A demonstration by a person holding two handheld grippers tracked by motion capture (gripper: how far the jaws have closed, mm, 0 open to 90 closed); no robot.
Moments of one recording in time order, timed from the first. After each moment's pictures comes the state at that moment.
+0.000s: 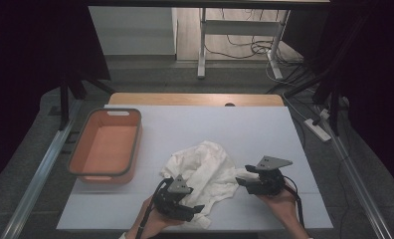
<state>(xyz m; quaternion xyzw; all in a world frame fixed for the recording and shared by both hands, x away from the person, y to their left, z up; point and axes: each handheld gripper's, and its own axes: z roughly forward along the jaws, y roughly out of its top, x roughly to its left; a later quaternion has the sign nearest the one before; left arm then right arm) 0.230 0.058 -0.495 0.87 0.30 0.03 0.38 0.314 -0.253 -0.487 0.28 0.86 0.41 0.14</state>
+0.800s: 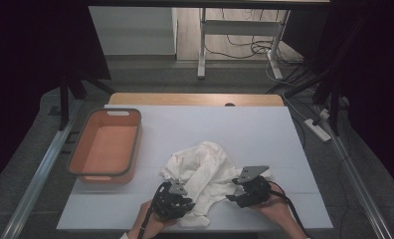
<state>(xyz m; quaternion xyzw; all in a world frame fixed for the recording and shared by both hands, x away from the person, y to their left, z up) 0.241 0.069 -0.518 0.88 0.33 0.02 0.34 0.304 -0.220 -0.509 0.18 0.92 0.33 0.08</state>
